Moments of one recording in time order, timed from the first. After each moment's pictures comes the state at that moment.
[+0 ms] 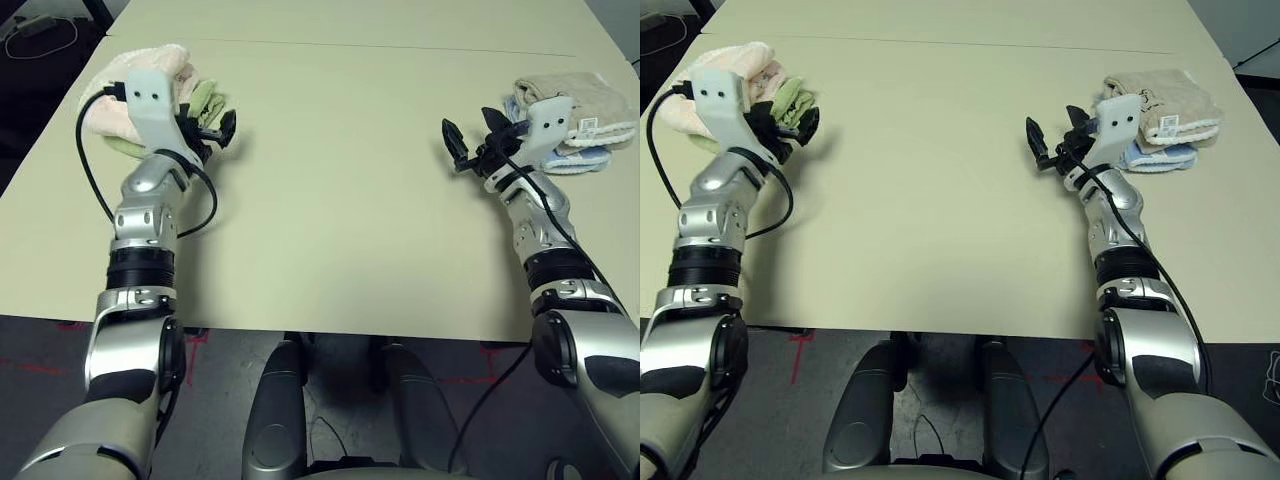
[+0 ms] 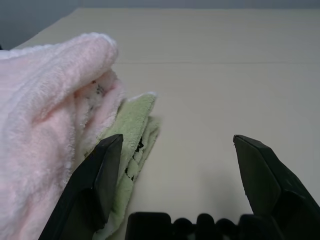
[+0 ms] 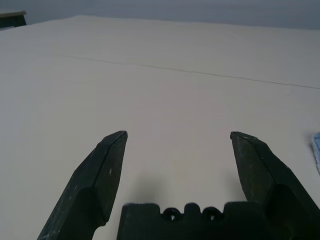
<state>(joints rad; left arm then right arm) -0.83 0.42 0.24 0.60 -0.22 0.03 -0.26 -0.90 -0.33 -0.23 0.98 0.22 -0.37 0.42</state>
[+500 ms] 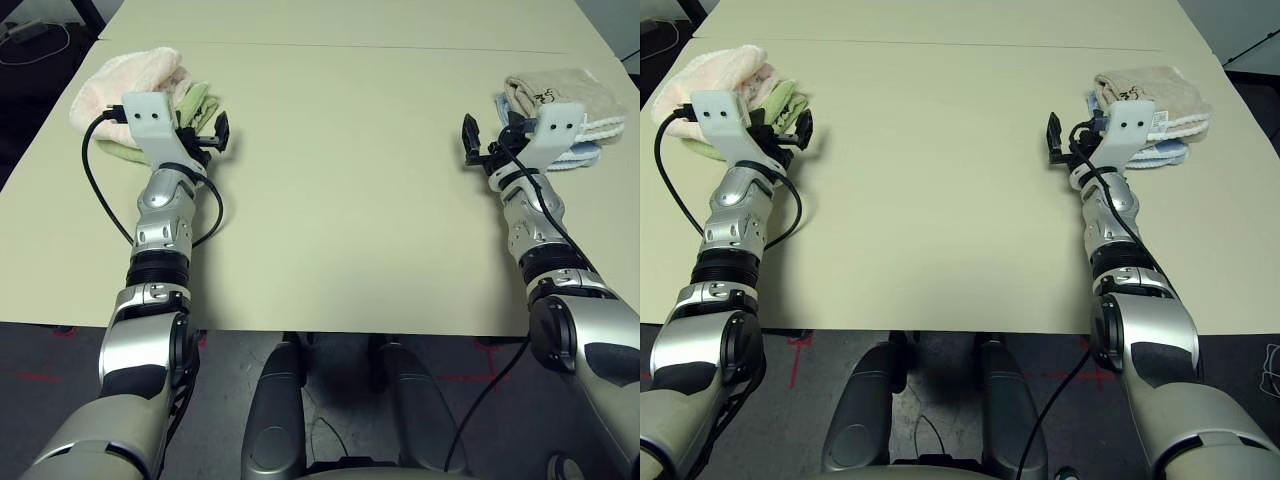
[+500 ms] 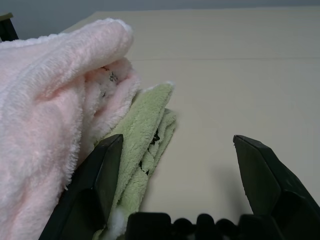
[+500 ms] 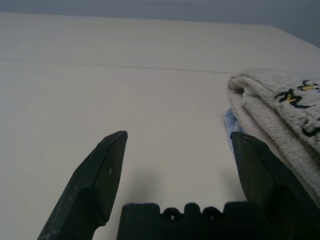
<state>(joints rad) -0.87 0.44 0.23 0.84 -0.14 -0.16 -0.22 -0.94 -0.38 -0.27 1.12 0.20 -0.41 0.31</state>
